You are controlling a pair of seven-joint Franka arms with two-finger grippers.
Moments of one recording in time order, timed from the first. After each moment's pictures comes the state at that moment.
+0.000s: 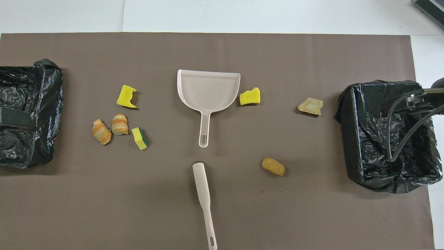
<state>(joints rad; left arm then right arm) -0.05 -0.10 0.01 -1.55 -0.02 1.46 -0.12 -0.03 0.06 0.00 -1.52 -0.01 1.53 0.00</state>
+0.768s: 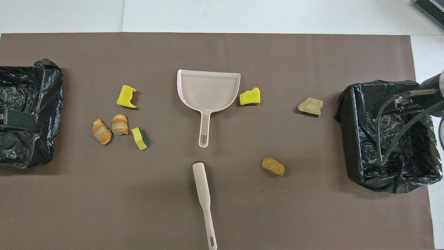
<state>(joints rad) -0.06 -0.10 -0.01 -1.56 -0.02 1.45 -0.12 -0.01 0.06 0.02 -1.52 -0.01 1.53 0.00</state>
